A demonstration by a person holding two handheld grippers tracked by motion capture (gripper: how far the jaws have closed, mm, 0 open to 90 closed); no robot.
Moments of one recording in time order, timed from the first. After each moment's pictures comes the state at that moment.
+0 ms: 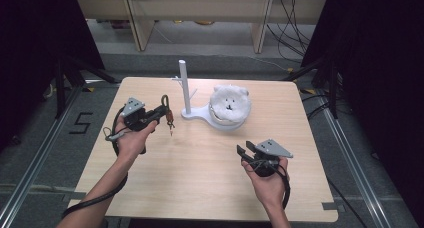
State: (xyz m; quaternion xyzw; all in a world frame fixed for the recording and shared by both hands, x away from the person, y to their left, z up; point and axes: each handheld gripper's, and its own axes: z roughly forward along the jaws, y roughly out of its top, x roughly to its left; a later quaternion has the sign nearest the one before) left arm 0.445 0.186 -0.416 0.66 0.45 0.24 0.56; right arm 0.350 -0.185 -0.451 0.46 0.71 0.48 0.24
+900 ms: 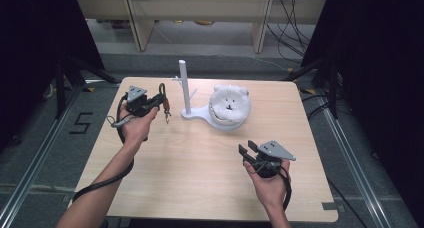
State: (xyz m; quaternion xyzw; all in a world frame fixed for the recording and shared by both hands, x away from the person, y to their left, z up) left arm 0.483 0.183 -0.408 0.64 0.49 0.28 0.53; right arm 0.346 -0.189 -0.452 0.46 0.70 0.49 0.25
